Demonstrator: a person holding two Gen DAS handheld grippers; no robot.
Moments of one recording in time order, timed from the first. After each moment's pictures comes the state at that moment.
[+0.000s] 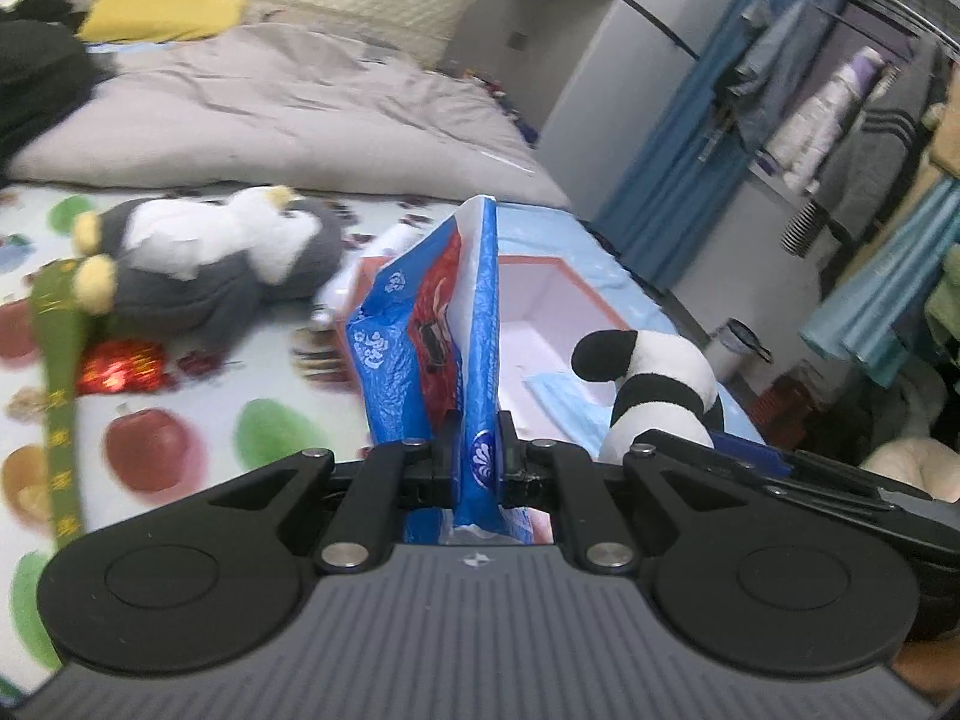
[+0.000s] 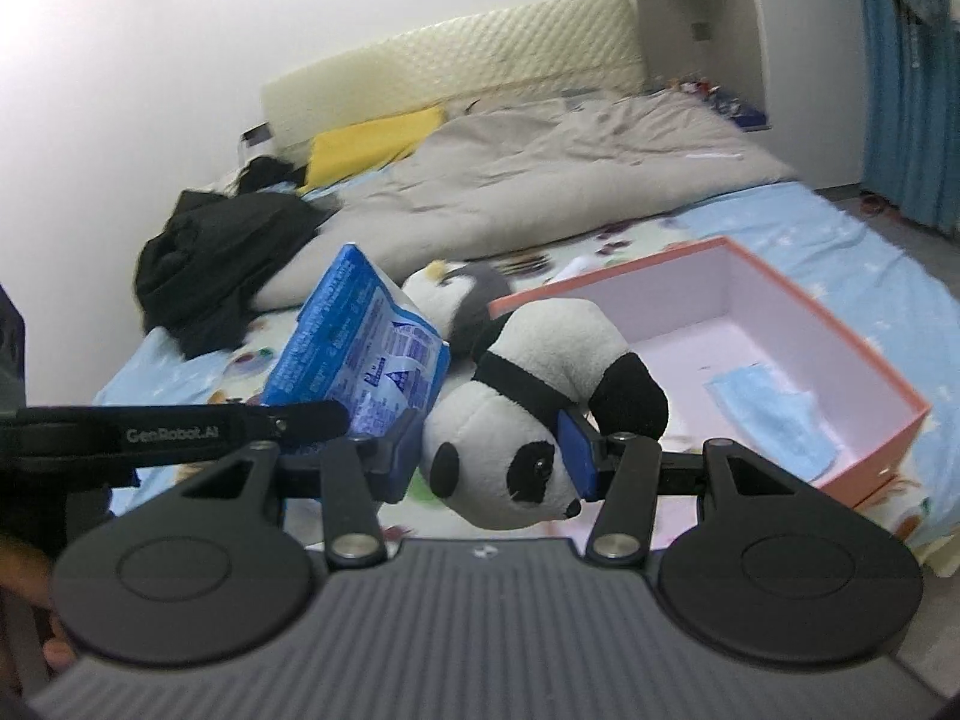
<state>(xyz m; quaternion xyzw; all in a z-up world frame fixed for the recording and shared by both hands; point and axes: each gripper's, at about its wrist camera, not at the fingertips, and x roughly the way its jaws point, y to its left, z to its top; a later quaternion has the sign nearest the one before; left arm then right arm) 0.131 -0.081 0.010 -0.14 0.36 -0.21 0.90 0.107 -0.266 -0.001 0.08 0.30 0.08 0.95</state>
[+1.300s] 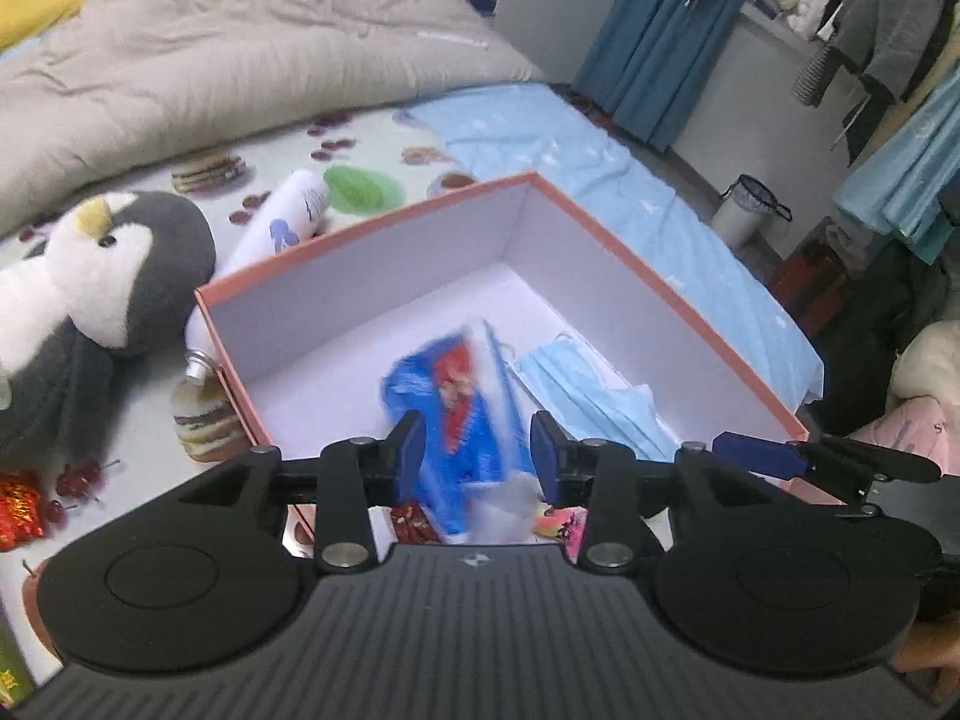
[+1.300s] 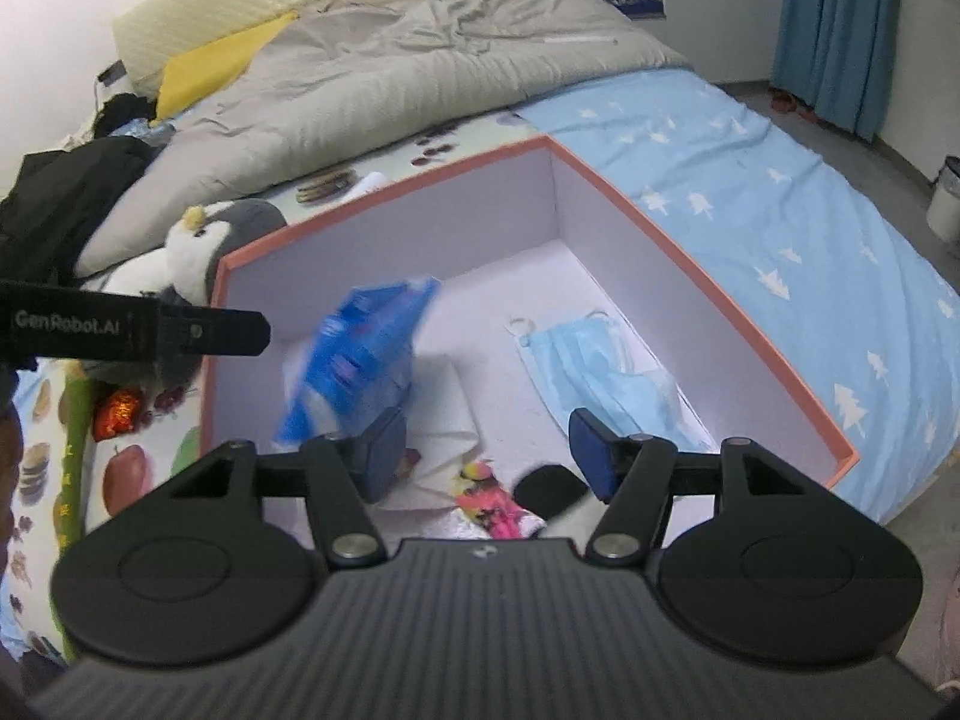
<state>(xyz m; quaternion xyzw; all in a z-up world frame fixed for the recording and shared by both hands) 0.312 -0.213 -0.045 -0.02 0.46 -0.25 0.85 0.227 -0.381 -0.072 0.08 0.41 -0.01 0.91</state>
